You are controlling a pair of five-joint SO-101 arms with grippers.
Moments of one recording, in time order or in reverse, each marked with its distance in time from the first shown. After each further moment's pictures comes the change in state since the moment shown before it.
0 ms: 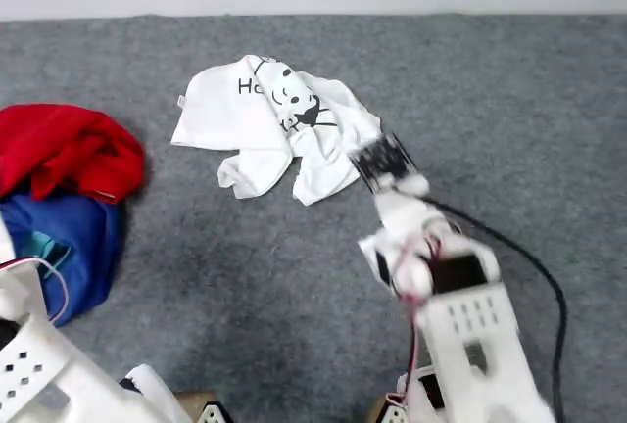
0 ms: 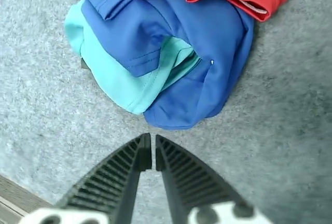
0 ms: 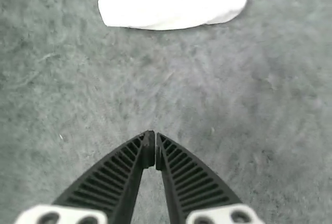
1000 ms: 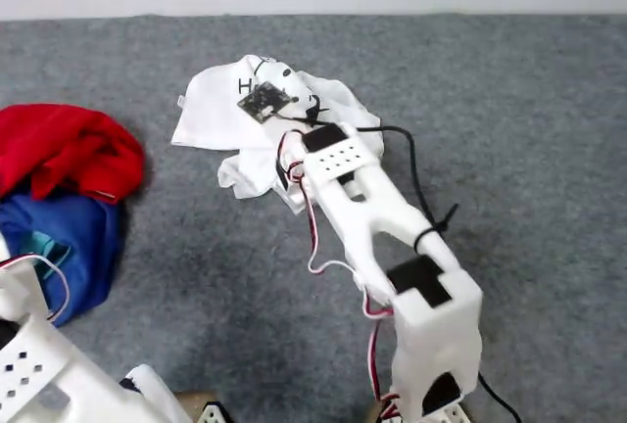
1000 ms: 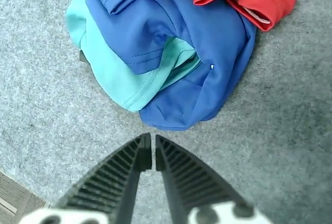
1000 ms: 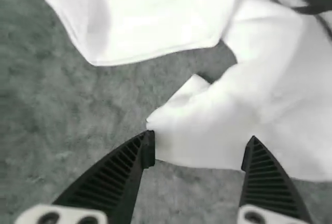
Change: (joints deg) left arm 0.0 0.0 0.0 0.0 4.4; right arm -12.2 69.3 -53.9 0.6 0.0
